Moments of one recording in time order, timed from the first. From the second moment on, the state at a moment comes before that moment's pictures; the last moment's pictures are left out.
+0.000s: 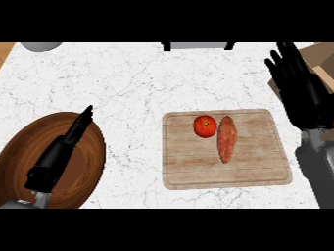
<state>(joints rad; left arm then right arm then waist) -0.04 0.43 -0.31 -1.59 0.09 0.09 -0.04 -0.40 -0.34 0.09 -1.52 -0.47 -0.20 0.14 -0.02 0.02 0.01</state>
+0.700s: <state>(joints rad) -0.18 0.47 -0.21 -1.55 0.09 0.02 -0.08 -0.15 -0.72 0.01 -1.67 -0.14 -0.14 -0.02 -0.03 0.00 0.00</state>
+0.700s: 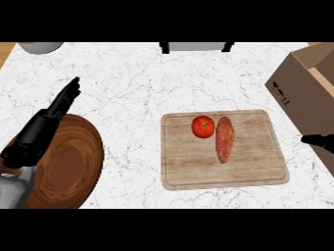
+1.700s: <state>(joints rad) -0.25 0.43 -0.19 -1.49 0.06 -0.04 -0.10 -0.32 -0.89 0.37 -1.91 0.23 0.27 0.45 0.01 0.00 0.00</state>
